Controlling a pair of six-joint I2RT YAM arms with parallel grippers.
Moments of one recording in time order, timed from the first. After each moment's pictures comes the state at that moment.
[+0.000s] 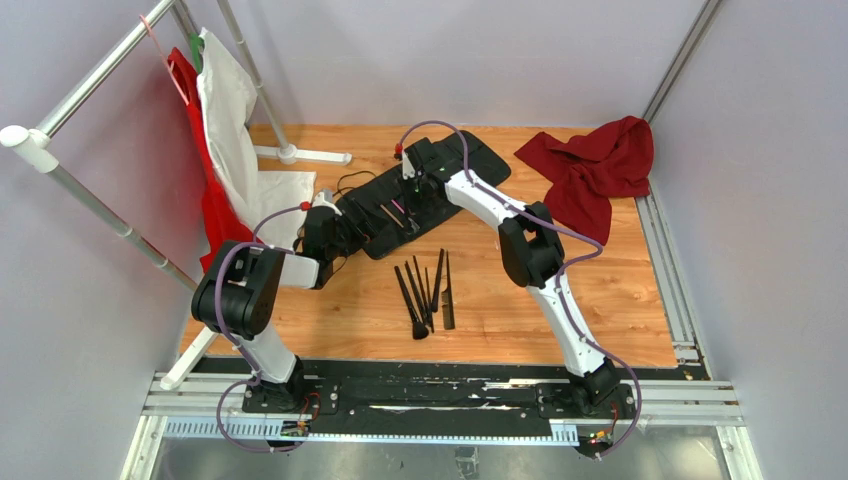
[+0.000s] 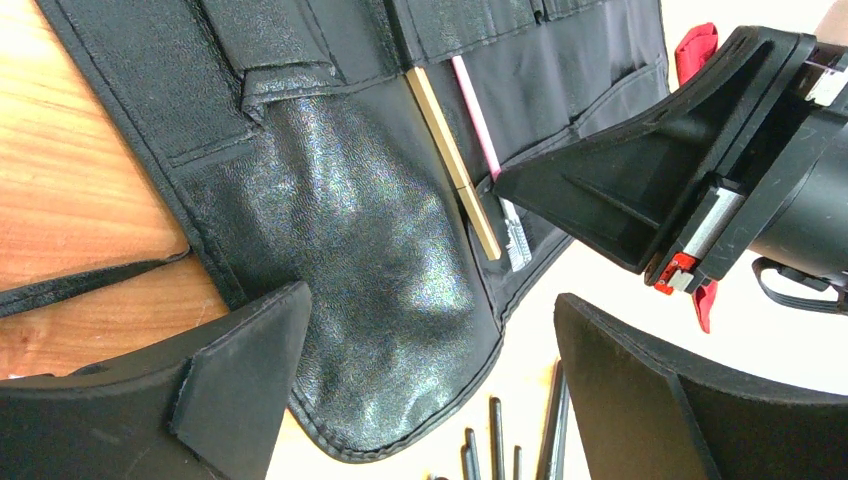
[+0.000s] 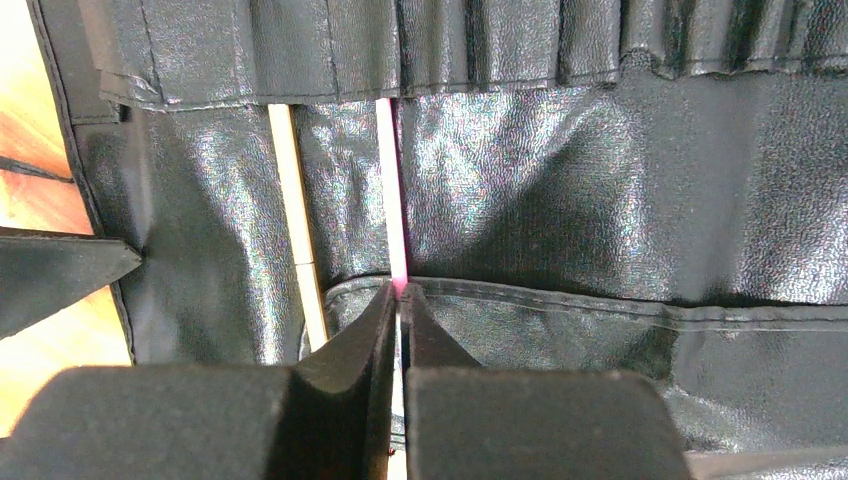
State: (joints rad) left arm -0.22 1.68 0.56 0.68 0.18 -0.85; right arm 0.63 2.50 2.18 -0.61 -0.21 0.17
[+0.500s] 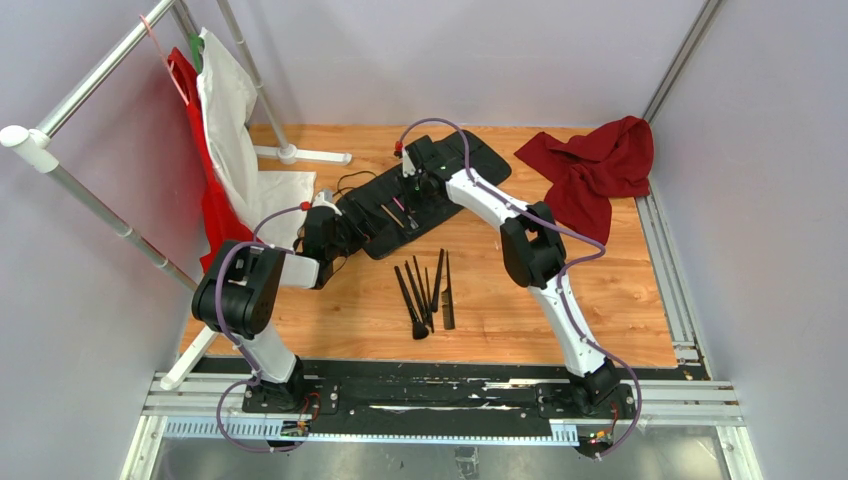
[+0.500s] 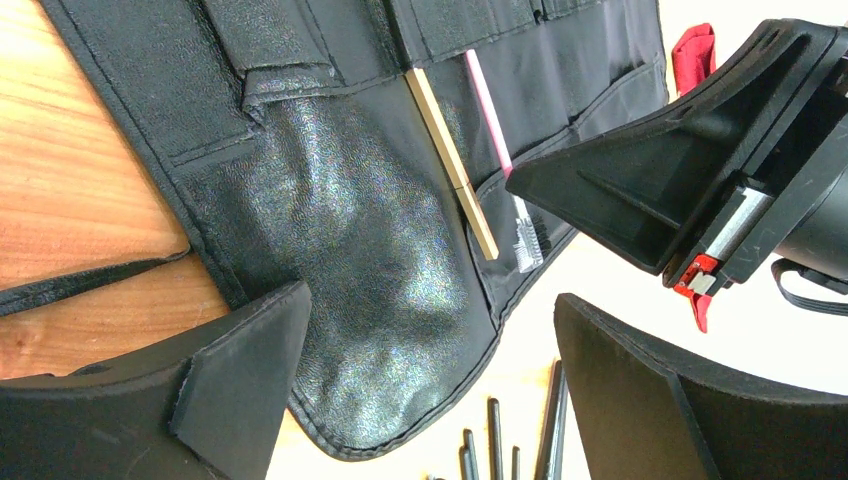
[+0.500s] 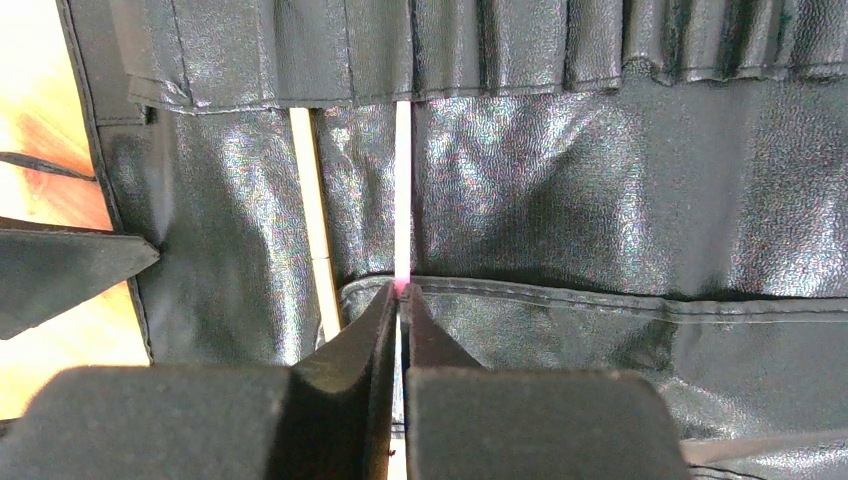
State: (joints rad) left arm -0.22 1.68 0.56 0.69 0.18 -0.85; right arm 0.63 2.48 2.18 -0.61 -0.21 0.16
